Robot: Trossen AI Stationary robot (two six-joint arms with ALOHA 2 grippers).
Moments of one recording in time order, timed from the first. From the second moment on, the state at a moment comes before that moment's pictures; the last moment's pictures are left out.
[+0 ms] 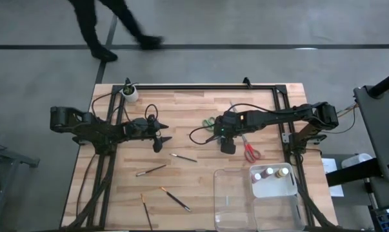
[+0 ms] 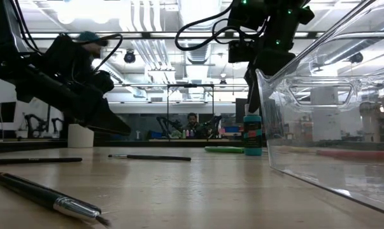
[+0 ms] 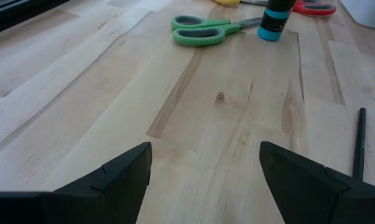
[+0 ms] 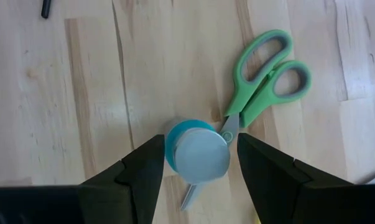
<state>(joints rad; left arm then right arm) 0.25 1.42 0.12 0.81 0.00 -0.11 -0.06 1.59 1.09 -0.68 0.13 0.05</state>
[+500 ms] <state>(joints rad) 0.25 1.42 0.12 0.81 0.00 -0.11 -0.06 1.59 1.09 -0.67 0.10 0.05</state>
